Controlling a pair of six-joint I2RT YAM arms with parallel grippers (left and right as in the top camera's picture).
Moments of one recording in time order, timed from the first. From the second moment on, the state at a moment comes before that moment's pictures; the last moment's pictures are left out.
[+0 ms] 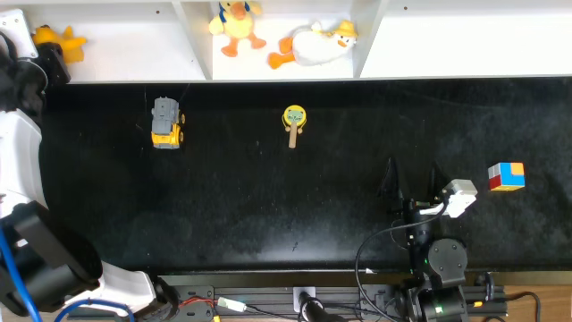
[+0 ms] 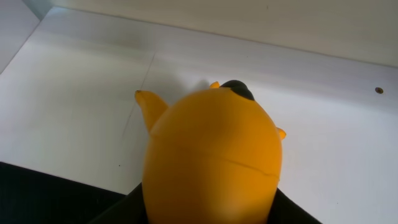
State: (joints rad) left arm 0.48 1.72 1.37 -0.28 0.23 0.11; right arm 0.19 0.01 0.02 0.00 0.14 0.46
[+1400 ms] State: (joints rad) left arm 0.45 1.77 1.38 -0.19 0.23 0.10; right arm 0.19 0.01 0.02 0.00 0.14 0.46
